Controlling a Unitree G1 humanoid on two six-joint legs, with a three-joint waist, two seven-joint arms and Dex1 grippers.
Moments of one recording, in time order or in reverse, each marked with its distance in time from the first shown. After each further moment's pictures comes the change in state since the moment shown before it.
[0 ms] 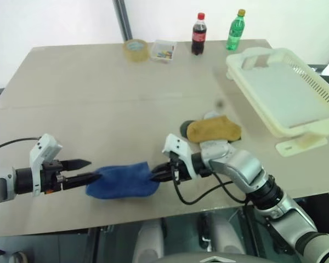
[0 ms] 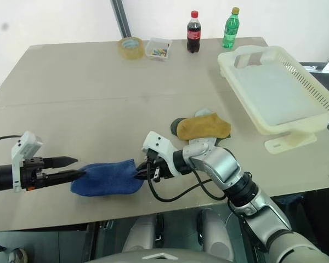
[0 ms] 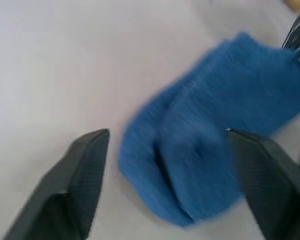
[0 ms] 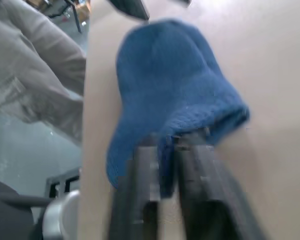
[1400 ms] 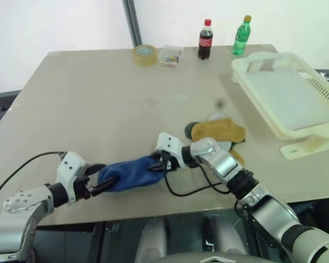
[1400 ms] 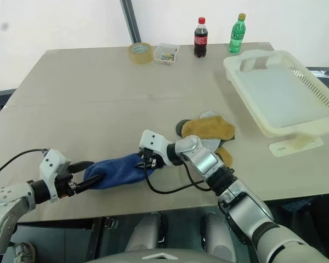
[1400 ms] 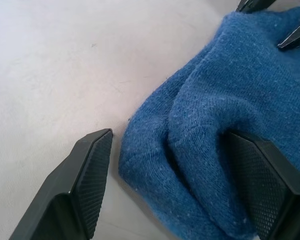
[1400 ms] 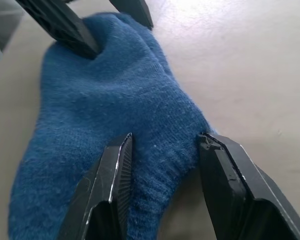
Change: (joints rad) left arm 0.141 -0.312 -0.100 -0.159 0.206 -0.282 0.297; right arm -0.094 0.170 0.036 0.552 -0.300 -0.539 0.058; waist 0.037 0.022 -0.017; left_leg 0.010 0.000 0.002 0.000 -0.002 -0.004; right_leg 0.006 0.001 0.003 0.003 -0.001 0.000
